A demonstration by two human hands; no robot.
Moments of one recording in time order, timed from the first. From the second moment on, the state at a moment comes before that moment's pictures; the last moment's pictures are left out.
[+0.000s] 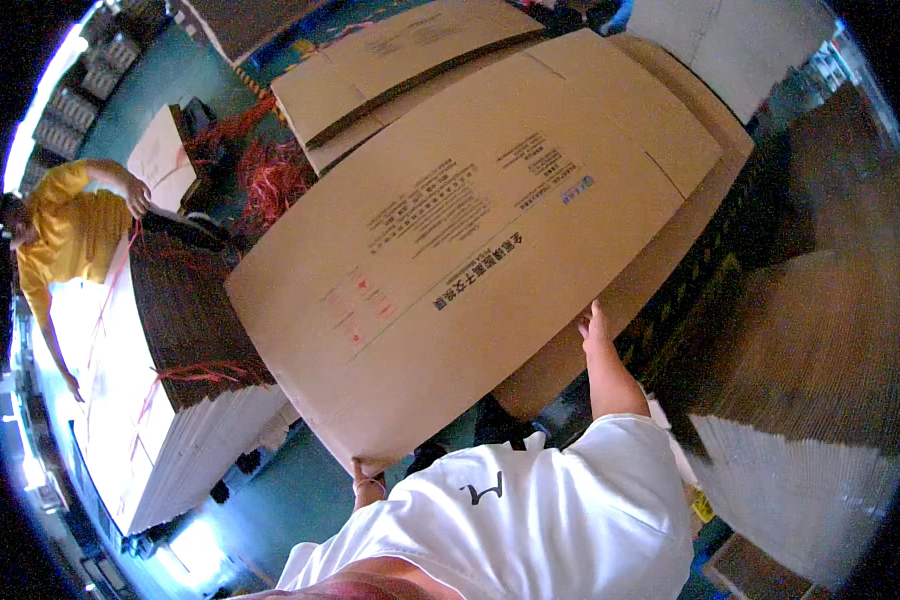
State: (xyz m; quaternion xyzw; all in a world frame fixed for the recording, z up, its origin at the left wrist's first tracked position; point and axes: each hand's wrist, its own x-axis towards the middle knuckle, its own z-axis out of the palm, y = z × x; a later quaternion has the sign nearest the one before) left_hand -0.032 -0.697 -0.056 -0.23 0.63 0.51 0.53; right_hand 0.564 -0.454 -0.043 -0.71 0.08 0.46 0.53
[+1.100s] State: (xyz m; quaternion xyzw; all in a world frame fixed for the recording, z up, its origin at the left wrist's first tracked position) left_hand 0.089 -0.611 0.012 -0.47 0.42 0.71 0.32; right_hand 0.595 -0.388 -0.029 -0.71 0.02 0.51 0.49
